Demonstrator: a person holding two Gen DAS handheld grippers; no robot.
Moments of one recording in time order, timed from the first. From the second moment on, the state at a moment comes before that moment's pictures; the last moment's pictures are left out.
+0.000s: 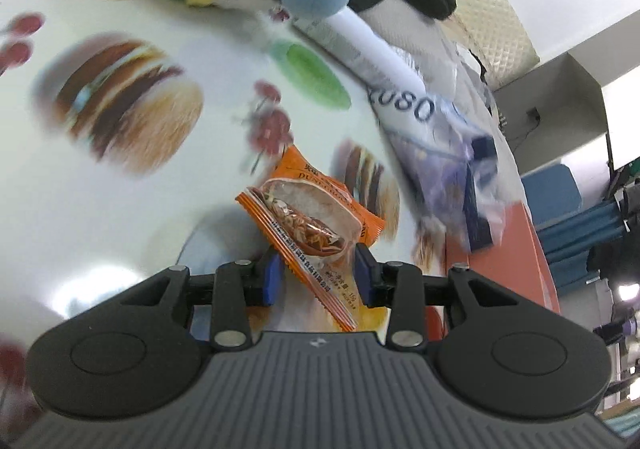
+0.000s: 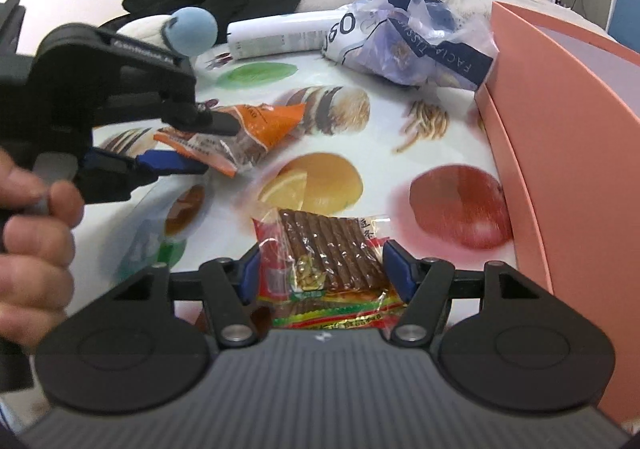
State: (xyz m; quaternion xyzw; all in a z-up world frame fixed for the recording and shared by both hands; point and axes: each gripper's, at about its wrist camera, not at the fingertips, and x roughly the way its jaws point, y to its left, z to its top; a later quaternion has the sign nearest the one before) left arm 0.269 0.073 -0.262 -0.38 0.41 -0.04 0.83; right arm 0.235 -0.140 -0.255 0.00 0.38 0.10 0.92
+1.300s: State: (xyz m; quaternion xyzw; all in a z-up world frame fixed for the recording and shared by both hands) left arm 0.119 0.059 -0.219 -0.25 0.40 -0.03 0.88; right arm 0.174 -0.150 -0.245 -0.11 0.41 0.08 0.90
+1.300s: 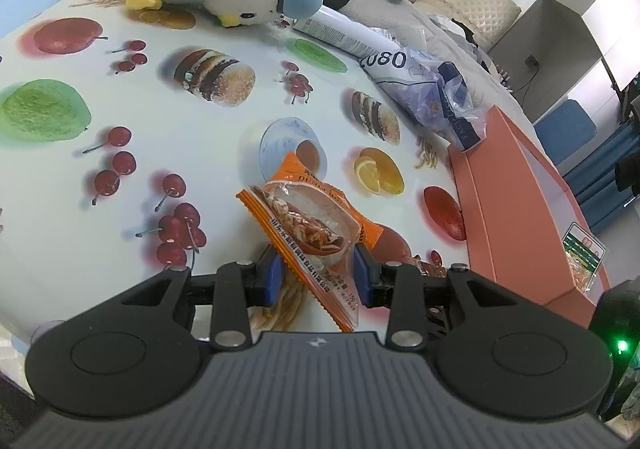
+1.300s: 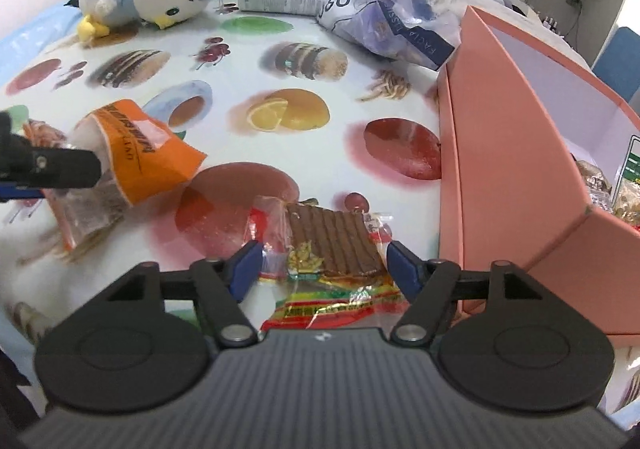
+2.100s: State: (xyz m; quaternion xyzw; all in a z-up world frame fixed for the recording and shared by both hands) left arm 0.105 0.051 -0.201 -0.22 0.40 -0.03 0.89; right arm 0.161 -0.167 -0.223 -0.01 0.42 0.09 0.90
